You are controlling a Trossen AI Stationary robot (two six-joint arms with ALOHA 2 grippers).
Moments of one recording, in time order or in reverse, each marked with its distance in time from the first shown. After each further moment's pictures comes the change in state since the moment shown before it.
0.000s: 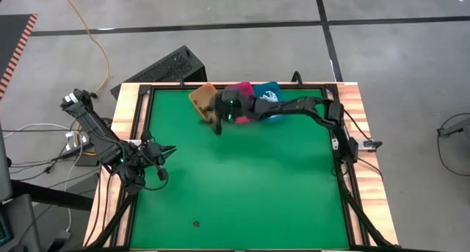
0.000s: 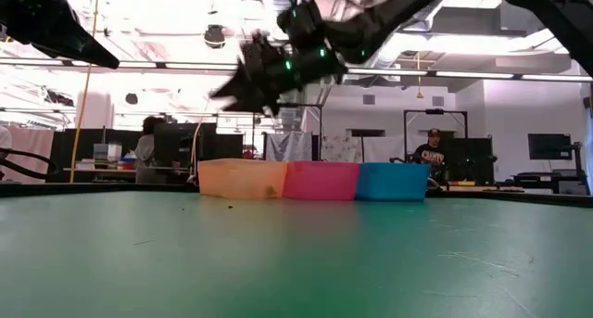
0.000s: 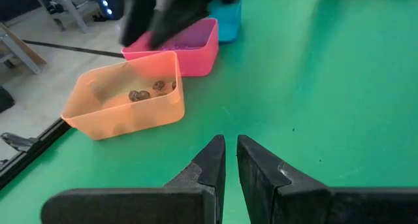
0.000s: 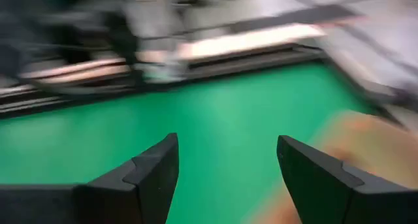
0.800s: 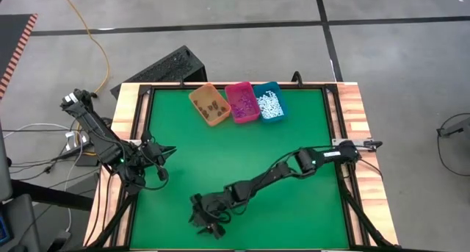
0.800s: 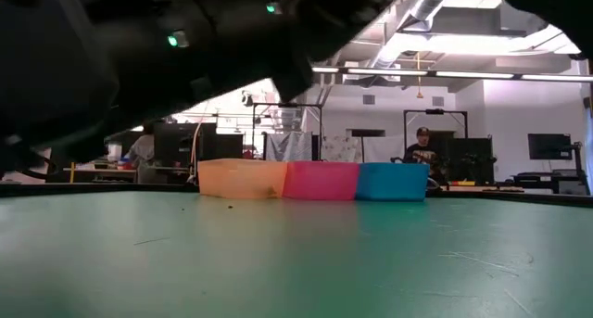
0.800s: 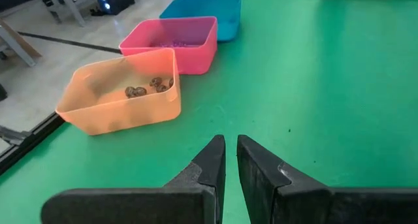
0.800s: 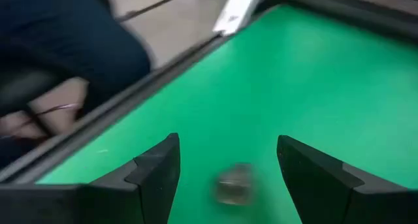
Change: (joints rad) left arm 0.000 -0.001 0.000 0.003 0.008 -0.032; right arm 0.654 0.436 0.354 0.024 0.025 -0.260
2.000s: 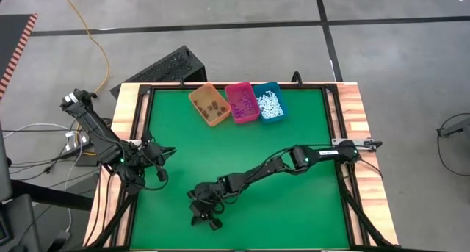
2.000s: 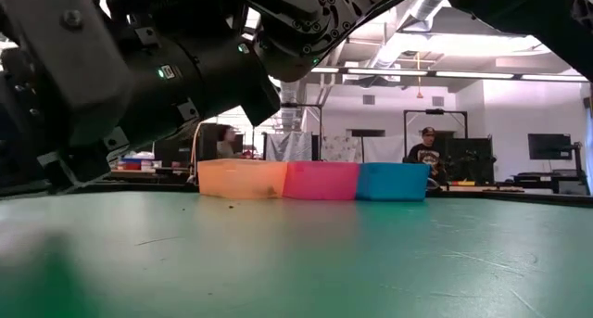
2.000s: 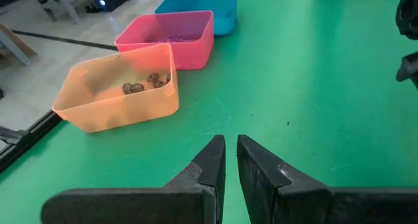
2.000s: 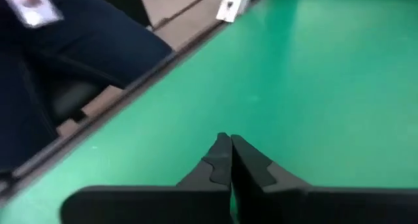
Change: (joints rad) left arm 0.000 0.001 0.000 -0.005 0.025 0.009; right arm -0.070 0.116 0.165 -0.171 -0.237 0.088
